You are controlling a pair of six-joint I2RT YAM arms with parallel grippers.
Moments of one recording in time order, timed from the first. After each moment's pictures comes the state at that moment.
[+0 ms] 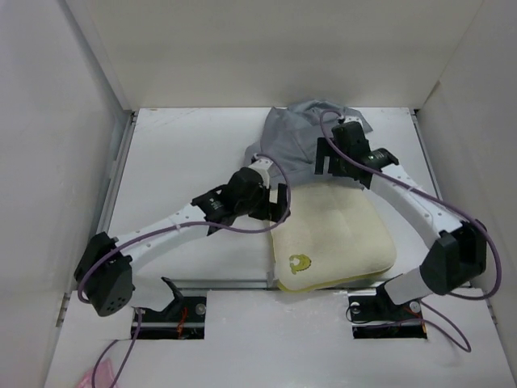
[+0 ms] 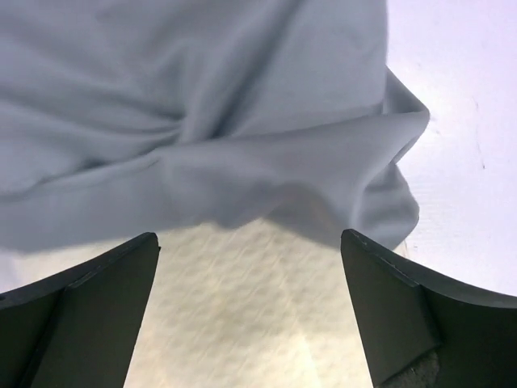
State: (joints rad) left arm -0.86 1.33 0.93 -0.26 0.05 -0.51; right arm 0.42 1.49 1.30 -0.62 0.30 0.39
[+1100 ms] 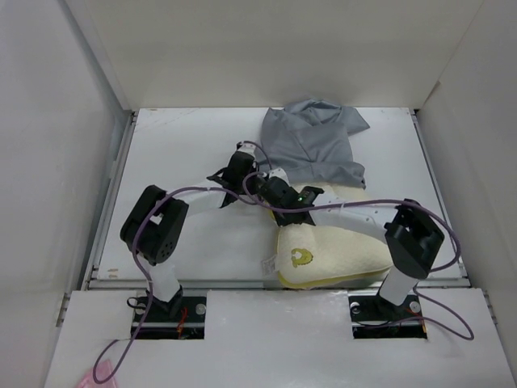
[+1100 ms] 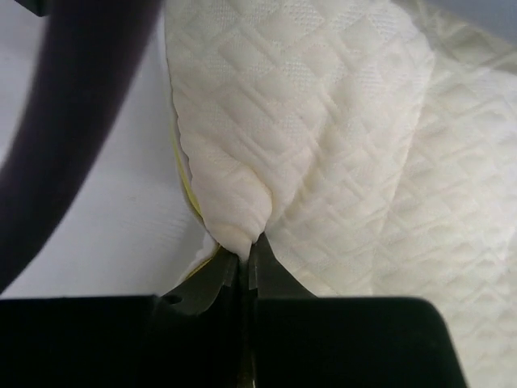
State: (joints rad) left arm -0.58 1.77 1.01 0.04 -0.10 -0.41; right arm 0.93 1.72 1.20 -0.55 0.38 0.42
